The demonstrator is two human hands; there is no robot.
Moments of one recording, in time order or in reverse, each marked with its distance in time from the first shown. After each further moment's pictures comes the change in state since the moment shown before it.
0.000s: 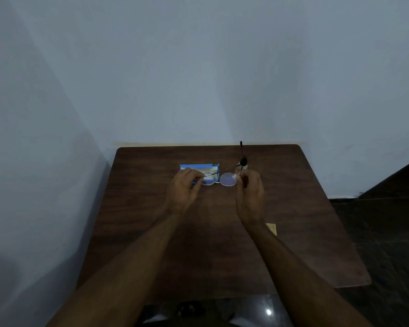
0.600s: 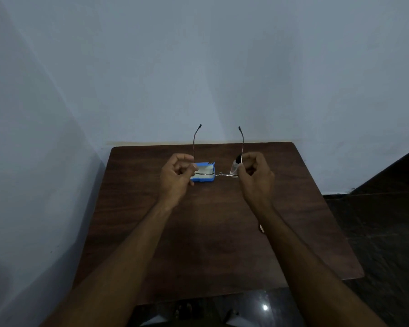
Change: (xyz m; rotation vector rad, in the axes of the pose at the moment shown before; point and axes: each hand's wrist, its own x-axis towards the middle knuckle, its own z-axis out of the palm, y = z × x) left_hand 0.022 0.038 -0.031 -0.681 0.067 -0.569; right_hand 0.032 -0.048 -0.040 0.175 -0.004 0.092
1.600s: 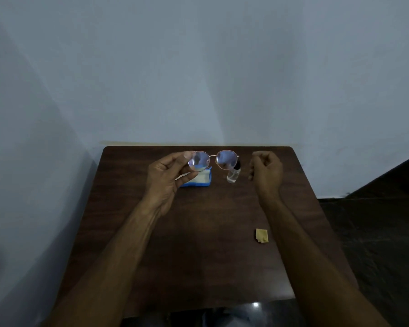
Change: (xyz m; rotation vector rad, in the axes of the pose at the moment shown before) left_hand -0.001 0.062 -0.002 -0.441 -0.073 -0.197; right_hand 0.064 0.033 0.000 0.176 0.080 0.301
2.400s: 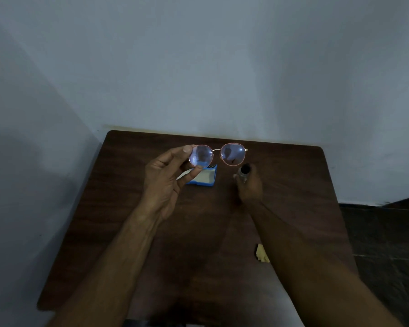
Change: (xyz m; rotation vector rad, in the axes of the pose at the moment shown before) left_hand 0.042 -0.021 0.047 -0.087 0.198 -0.044; right_hand 0.089 0.172 0.063 -0.441 -0.361 0.030
